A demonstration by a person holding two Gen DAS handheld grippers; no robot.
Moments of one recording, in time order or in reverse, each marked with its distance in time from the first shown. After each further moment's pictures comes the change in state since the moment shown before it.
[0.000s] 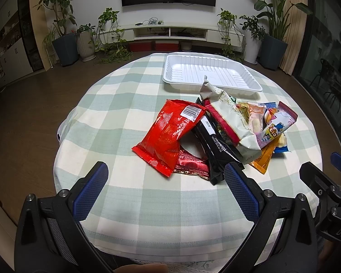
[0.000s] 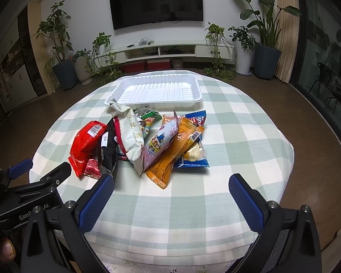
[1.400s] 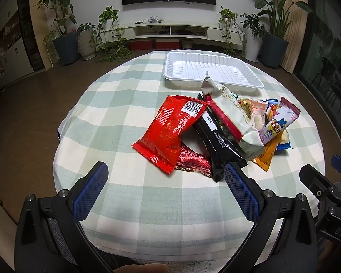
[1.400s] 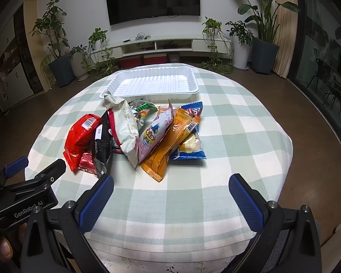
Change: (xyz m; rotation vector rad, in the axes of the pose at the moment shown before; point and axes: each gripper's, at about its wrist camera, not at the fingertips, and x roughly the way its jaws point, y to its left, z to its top) left arm 0.005 -0.002 -0.004 0.001 0.005 0.003; right arm 0.005 -0.004 -0.003 0.007 0.033 -0.017
